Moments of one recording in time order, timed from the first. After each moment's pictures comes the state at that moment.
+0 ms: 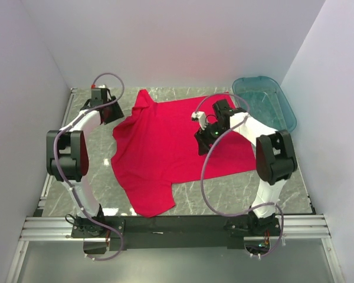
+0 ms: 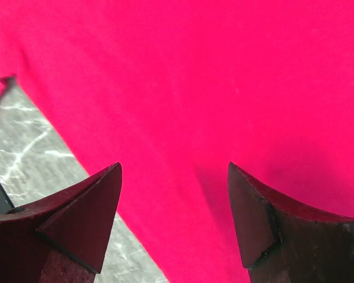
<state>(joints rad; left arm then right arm) -0.02 1.85 1.34 -0.25 0.03 -0.44 0.30 1.87 1.34 -0.76 -0.60 -0.59</state>
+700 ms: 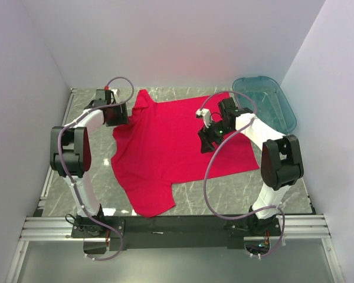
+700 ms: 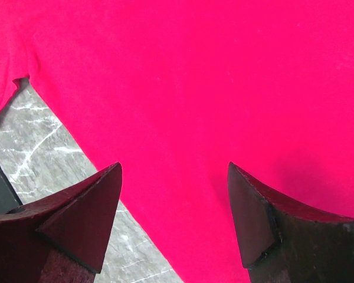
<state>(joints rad) -0.03 1.94 1.38 -0.32 0.16 -0.18 0.27 1.77 1.30 -0.76 -0.62 -0.58</state>
